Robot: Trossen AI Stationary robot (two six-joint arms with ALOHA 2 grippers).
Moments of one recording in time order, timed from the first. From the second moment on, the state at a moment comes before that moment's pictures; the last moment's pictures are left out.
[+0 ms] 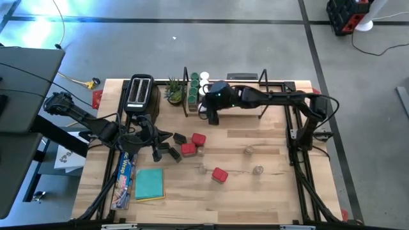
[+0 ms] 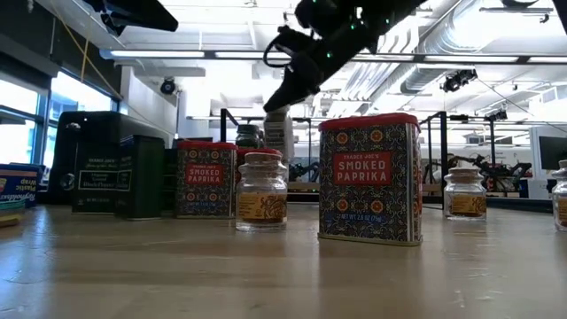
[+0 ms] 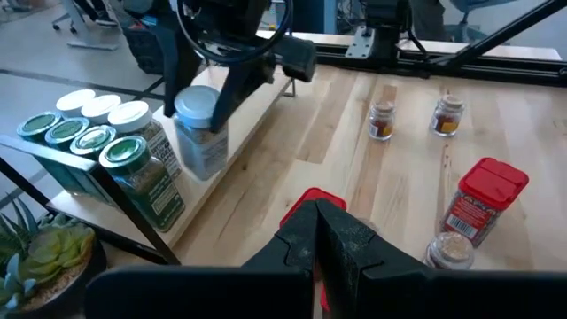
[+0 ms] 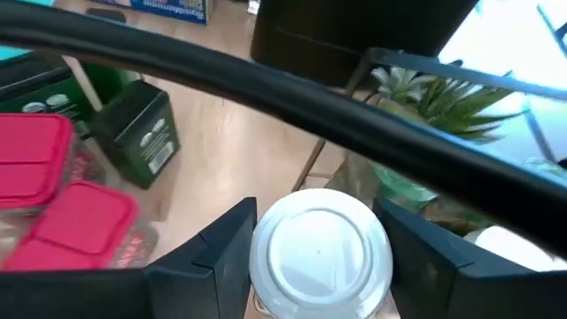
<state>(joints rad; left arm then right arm) -0.49 0.95 0.75 -0.37 -0.80 -0.36 -0.27 1.79 1.36 -0.22 -0.10 -0.37</state>
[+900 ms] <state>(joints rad) -0.49 0.95 0.75 -0.34 -0.80 -0.36 -0.34 1.84 1.25 -0.03 -0.16 -0.51</state>
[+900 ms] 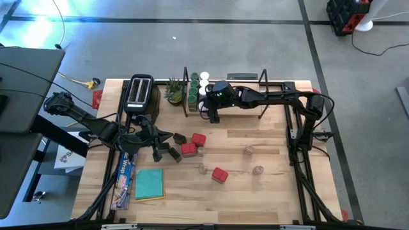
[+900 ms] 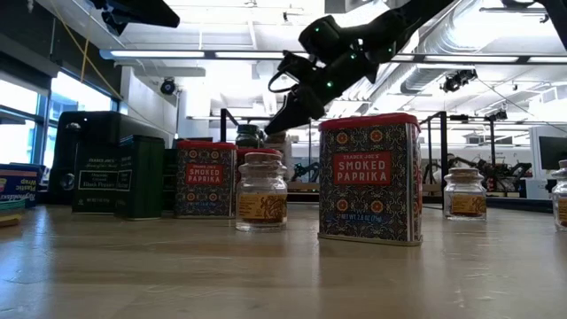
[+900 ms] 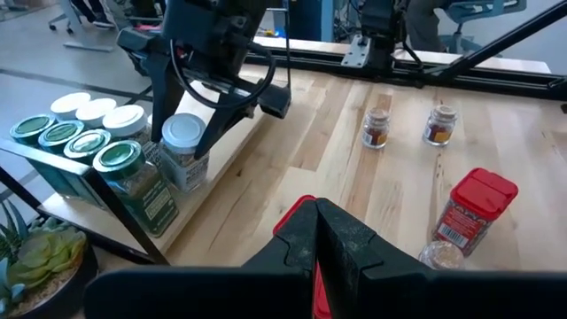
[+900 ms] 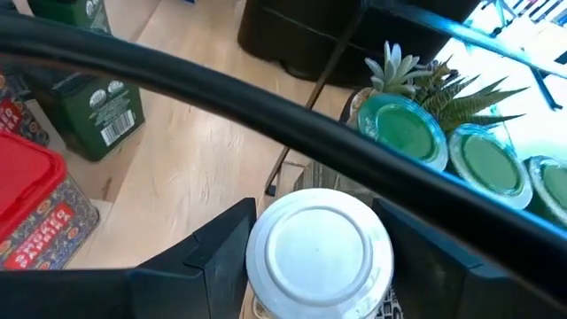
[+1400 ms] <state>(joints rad) -0.49 0.95 0.75 -0.34 -0.80 -0.36 -0.34 1.84 1.26 0.02 -0.13 -0.53</state>
